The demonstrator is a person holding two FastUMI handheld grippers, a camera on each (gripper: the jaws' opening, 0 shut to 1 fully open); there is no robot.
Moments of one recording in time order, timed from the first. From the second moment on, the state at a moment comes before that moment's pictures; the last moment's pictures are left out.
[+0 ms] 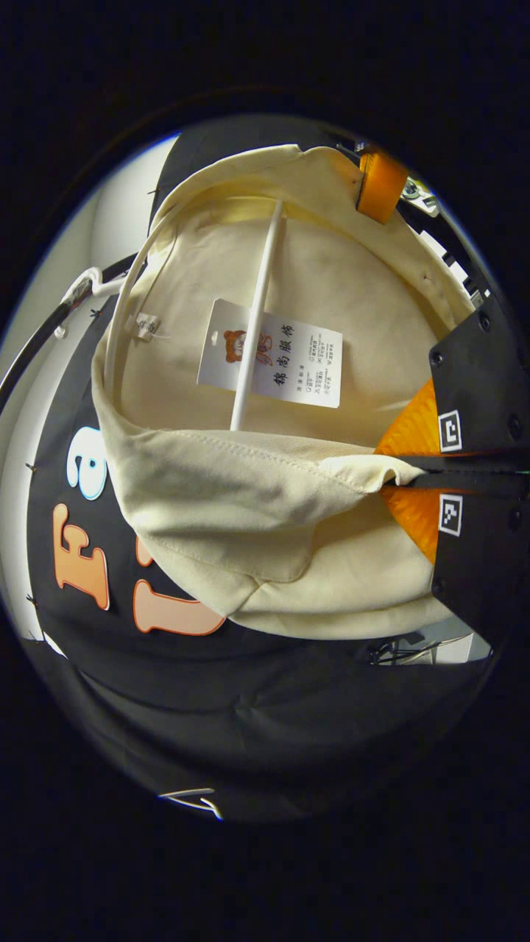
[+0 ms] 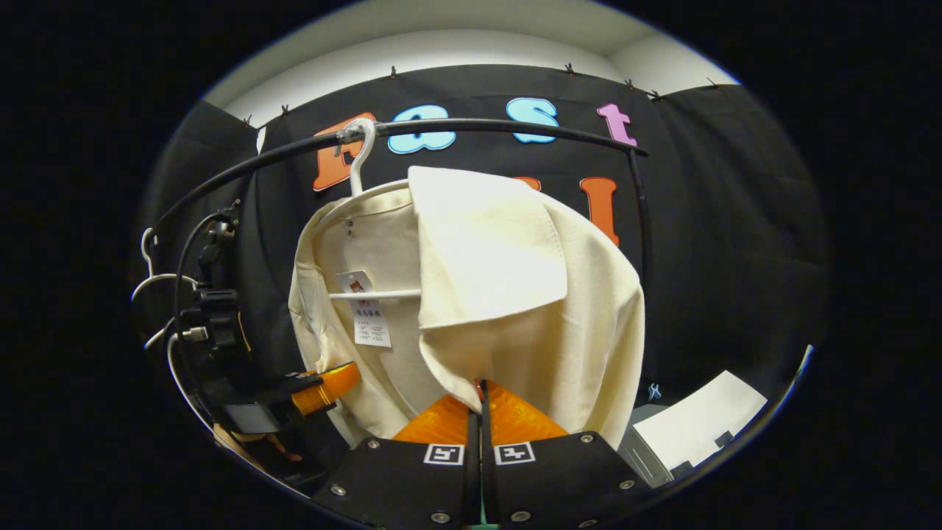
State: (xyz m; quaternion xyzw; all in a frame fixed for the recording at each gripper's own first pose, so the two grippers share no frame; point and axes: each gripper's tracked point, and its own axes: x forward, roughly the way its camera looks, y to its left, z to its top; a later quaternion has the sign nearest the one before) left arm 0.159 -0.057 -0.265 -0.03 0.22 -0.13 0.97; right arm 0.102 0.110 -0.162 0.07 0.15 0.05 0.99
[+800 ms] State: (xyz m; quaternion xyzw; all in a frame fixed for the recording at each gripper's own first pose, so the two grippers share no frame) left arm 0.142 0.037 -0.169 -0.01 0.13 -0.05 0.99; right arm 0.057 0.059 -0.075 0.06 0.09 0.04 0.99
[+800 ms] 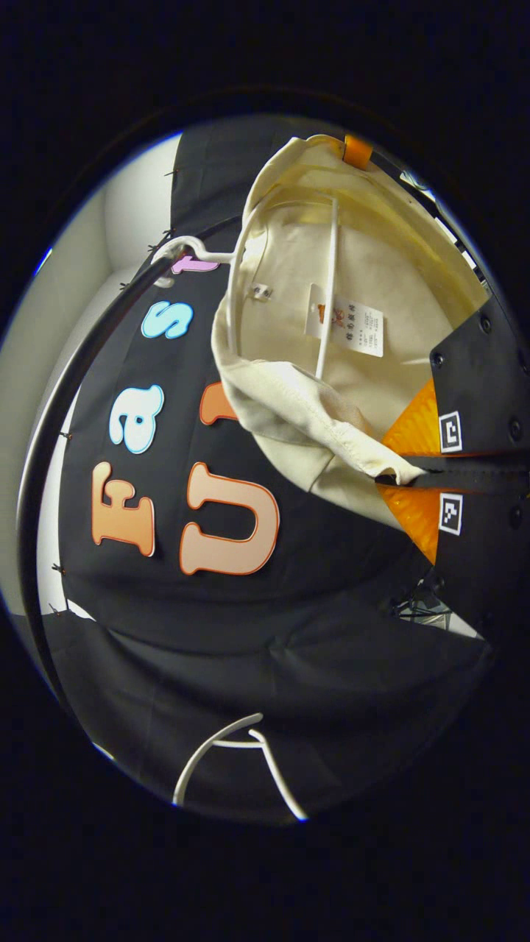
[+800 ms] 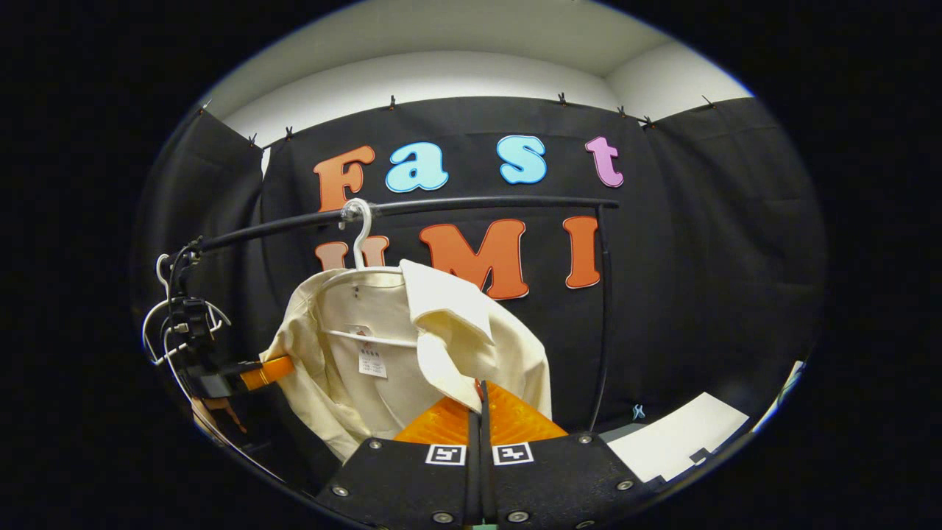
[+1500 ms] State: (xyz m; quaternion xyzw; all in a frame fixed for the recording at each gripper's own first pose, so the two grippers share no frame) left arm 0.169 0.083 -0.095 0.02 0.06 -0.02 1.00; right arm 0.045 0.002 -0.019 0.03 0.03 0.00 1.00
